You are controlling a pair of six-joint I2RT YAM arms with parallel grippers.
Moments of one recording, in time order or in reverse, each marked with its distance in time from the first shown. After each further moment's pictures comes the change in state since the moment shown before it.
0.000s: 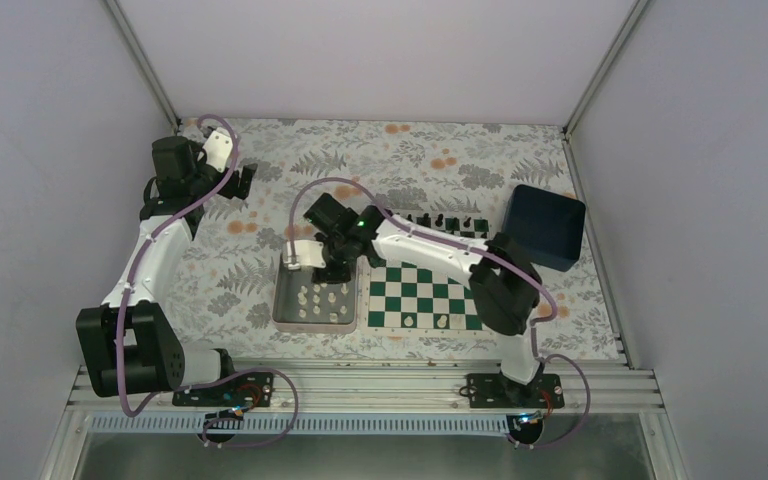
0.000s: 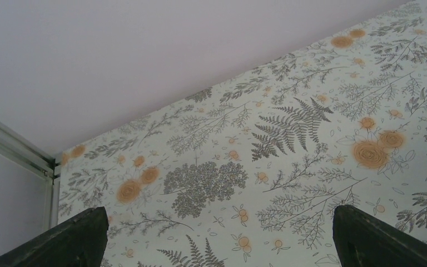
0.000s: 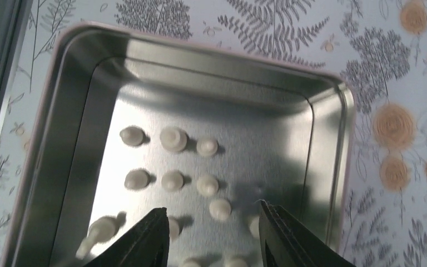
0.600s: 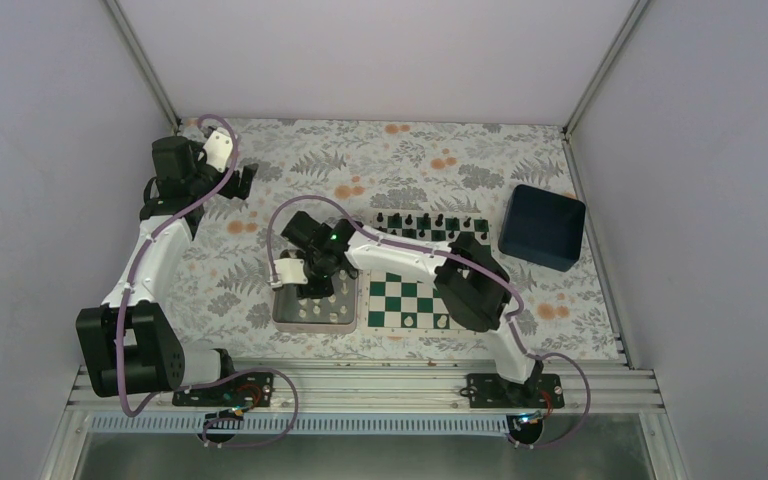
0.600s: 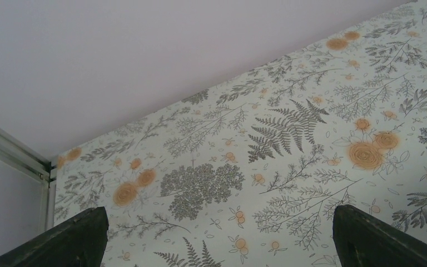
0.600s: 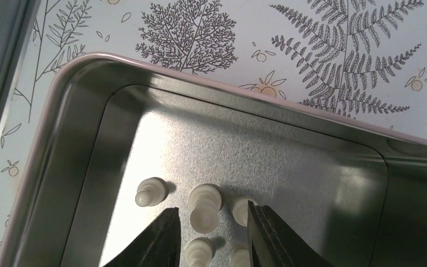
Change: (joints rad) left arm 0.000 0.000 0.000 0.001 0.012 0.000; right arm 0.083 0.194 0.130 0.002 -0.020 -0.003
